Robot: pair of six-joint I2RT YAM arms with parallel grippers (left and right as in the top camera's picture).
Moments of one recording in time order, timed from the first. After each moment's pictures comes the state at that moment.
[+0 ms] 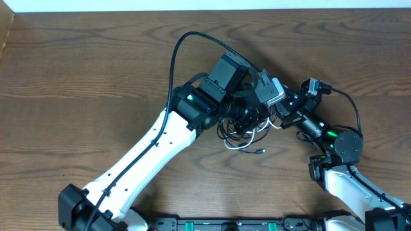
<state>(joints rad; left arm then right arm) -0.71 1.57 1.46 -0.76 0.52 0.28 0.17 1.32 0.32 1.39 -0.66 1.99</state>
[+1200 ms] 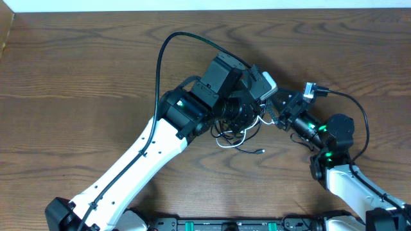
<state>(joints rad) -0.71 1.50 1.46 -0.79 0.36 0.19 0.15 1.32 0.33 0.97 -0.68 1.43</state>
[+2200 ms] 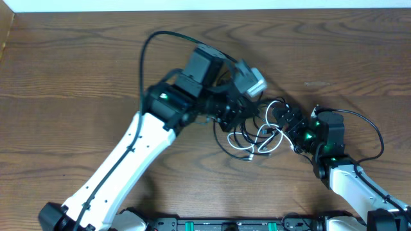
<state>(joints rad) -0.60 1.49 1.46 -0.83 0.68 0.19 0.09 1.31 0.33 0.28 -0.38 1.09</state>
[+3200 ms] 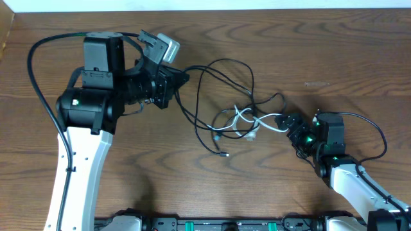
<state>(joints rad) -0.11 1.32 1.46 -0.92 0.70 0.19 0.07 1.31 0.34 0.14 -0.32 0.98</state>
